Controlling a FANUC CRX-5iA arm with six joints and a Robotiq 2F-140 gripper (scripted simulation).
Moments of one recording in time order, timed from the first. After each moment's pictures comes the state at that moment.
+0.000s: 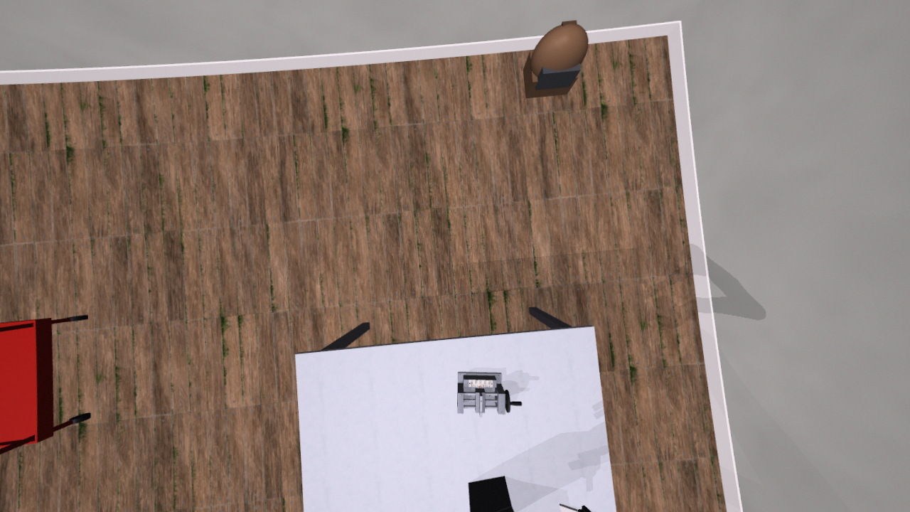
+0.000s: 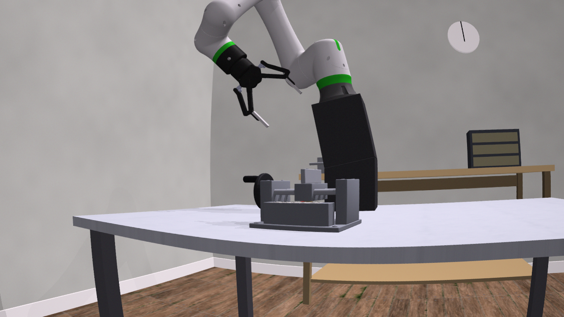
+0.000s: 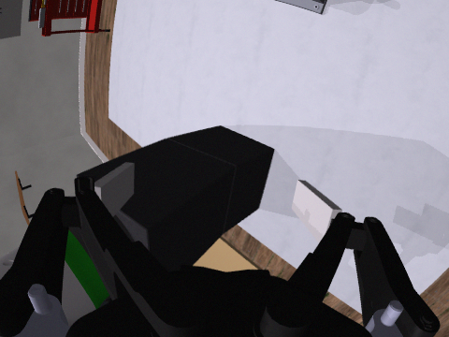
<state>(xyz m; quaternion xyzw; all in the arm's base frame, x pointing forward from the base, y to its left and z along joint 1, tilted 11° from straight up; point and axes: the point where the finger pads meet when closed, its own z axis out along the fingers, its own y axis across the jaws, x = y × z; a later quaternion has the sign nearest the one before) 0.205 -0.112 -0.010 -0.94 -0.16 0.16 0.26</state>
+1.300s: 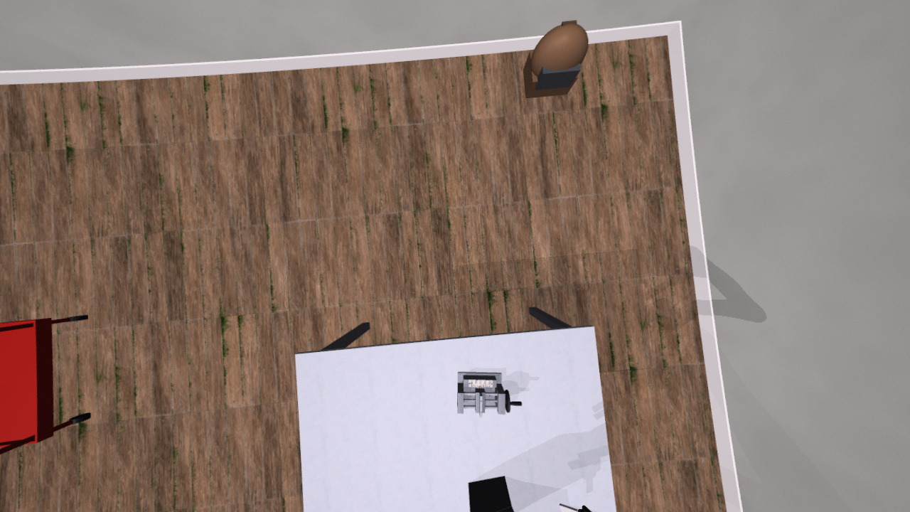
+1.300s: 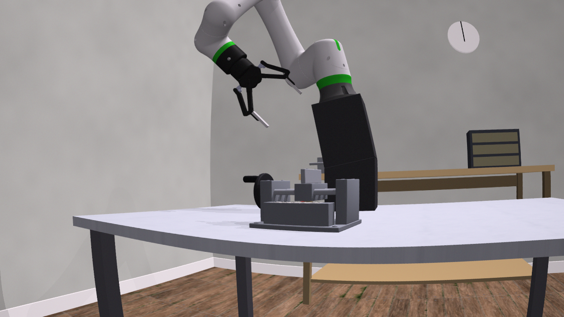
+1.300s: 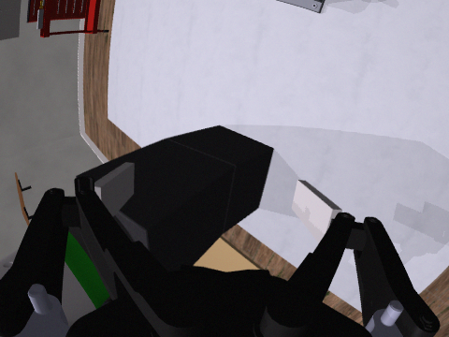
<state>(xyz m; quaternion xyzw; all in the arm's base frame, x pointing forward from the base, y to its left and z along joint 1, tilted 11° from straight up) 0.205 -0.113 -0.010 -0.94 -0.16 0.16 0.25</state>
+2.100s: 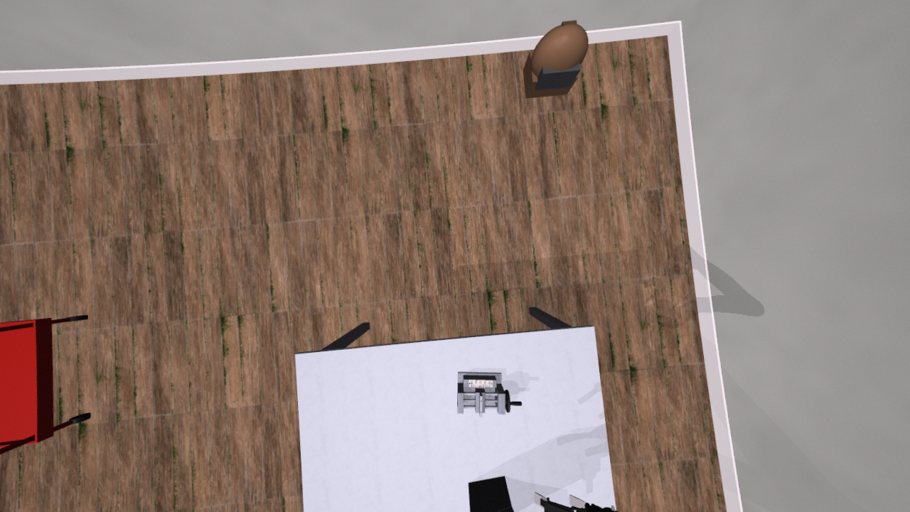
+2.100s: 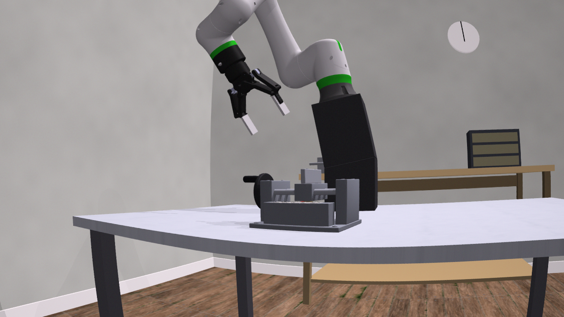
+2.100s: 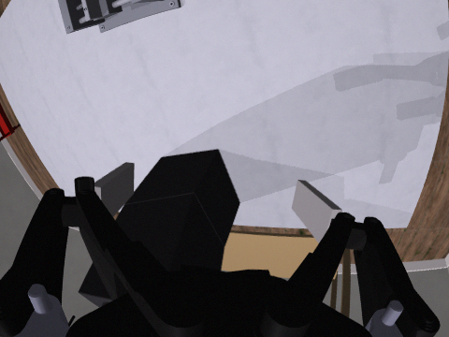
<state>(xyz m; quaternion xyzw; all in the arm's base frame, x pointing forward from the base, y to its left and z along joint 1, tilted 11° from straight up) 0.253 -0.141 -0.051 -0.97 0.09 0.20 0.08</state>
